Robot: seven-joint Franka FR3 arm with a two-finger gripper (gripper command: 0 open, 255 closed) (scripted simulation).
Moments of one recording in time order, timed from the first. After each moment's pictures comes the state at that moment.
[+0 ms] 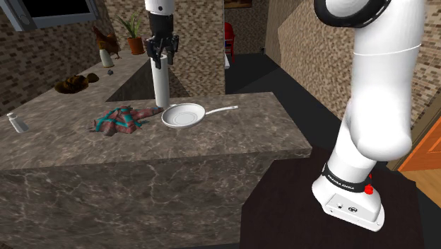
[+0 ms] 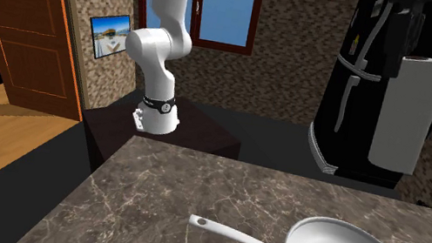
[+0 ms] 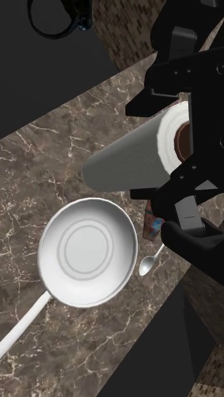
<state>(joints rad) 0.23 0.26 0.01 -1.36 0.01 1.80 0.11</state>
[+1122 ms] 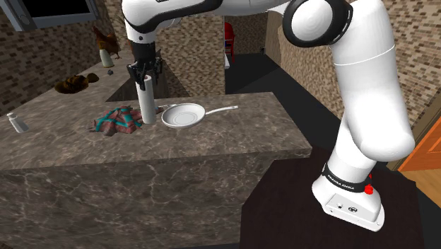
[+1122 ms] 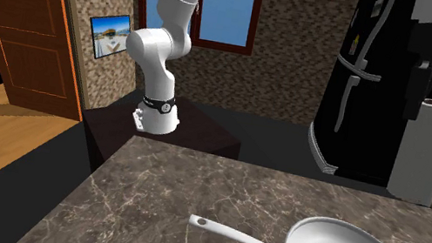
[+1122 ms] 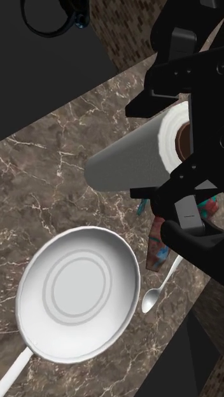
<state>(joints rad) 0.29 0.47 0.03 -1.24 -0.02 1.89 0.18</state>
